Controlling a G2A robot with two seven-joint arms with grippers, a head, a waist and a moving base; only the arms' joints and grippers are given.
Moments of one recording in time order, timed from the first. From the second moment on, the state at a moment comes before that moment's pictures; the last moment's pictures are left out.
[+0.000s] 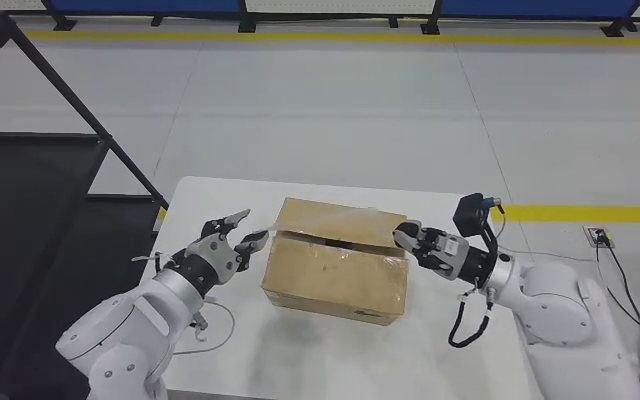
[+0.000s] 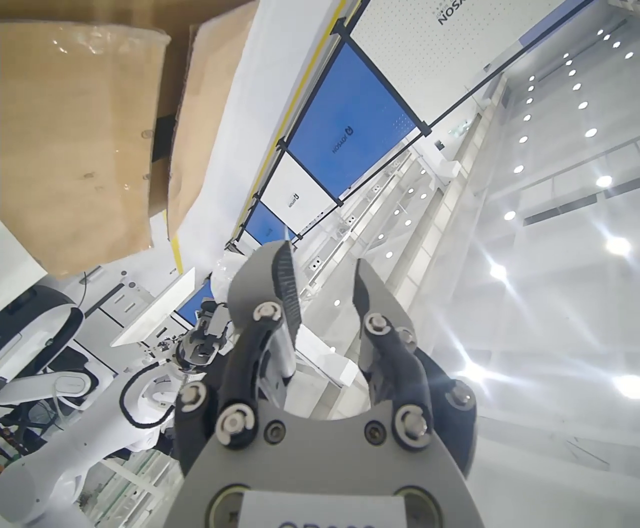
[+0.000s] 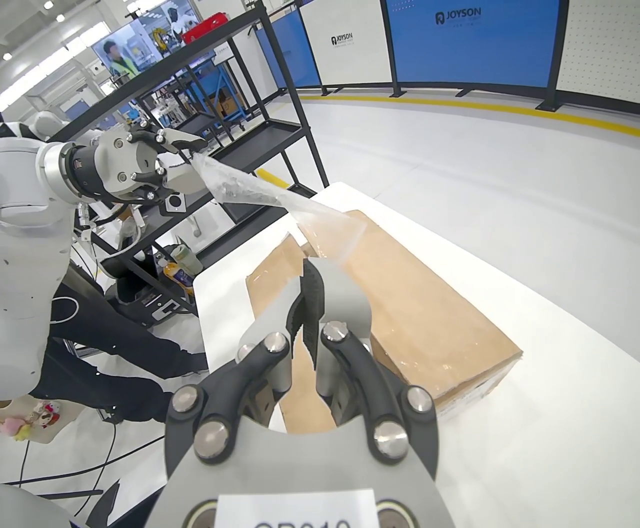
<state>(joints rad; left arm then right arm) 1.16 -1.53 -1.64 -2.20 -1.08 1.01 0.37 -1.01 -1.13 1.46 -1.79 -0.44 -0.58 0.75</state>
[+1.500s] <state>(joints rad) 1.37 -1.41 -1.98 -2.15 -1.43 1.01 0.25 -1.00 -1.13 1.30 -2.11 -0.76 -0.14 0.53</state>
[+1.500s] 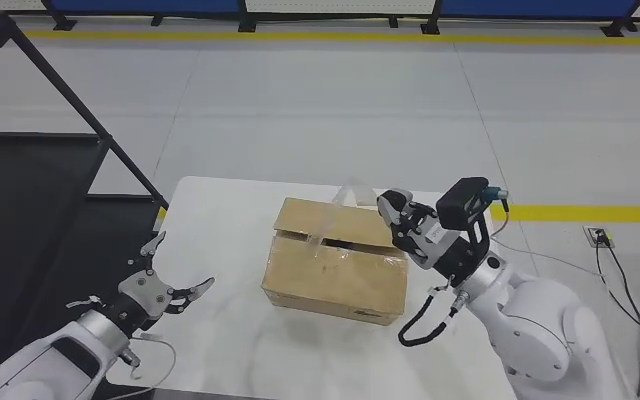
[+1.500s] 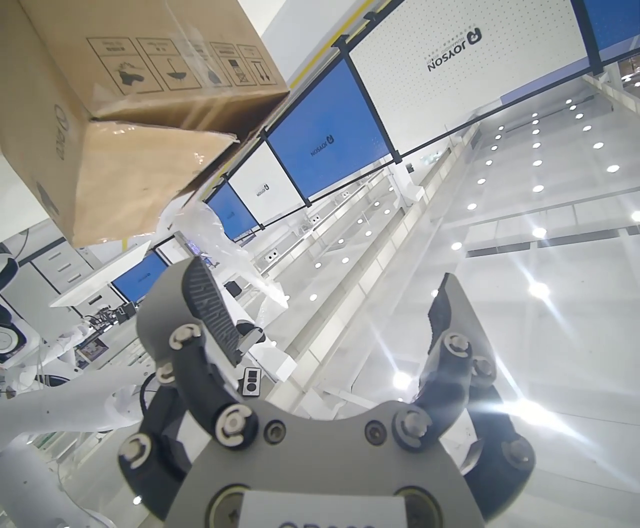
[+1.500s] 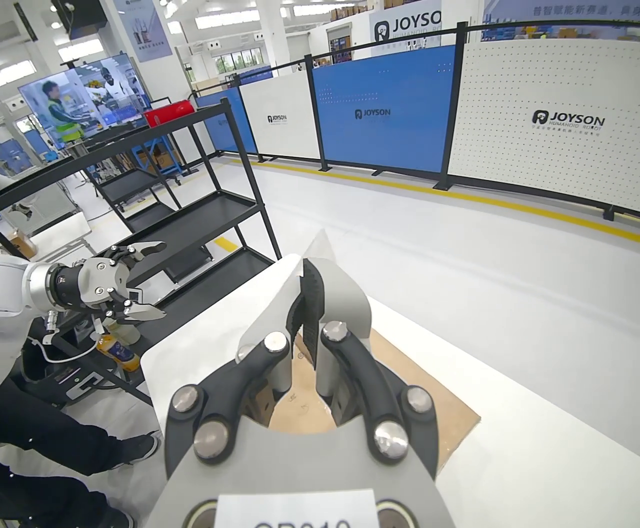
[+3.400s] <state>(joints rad) 1.42 -1.39 -1.87 -2.19 -1.37 0.78 0.16 -0.94 -1.15 1.23 -2.16 -0.81 -0.04 0.56</state>
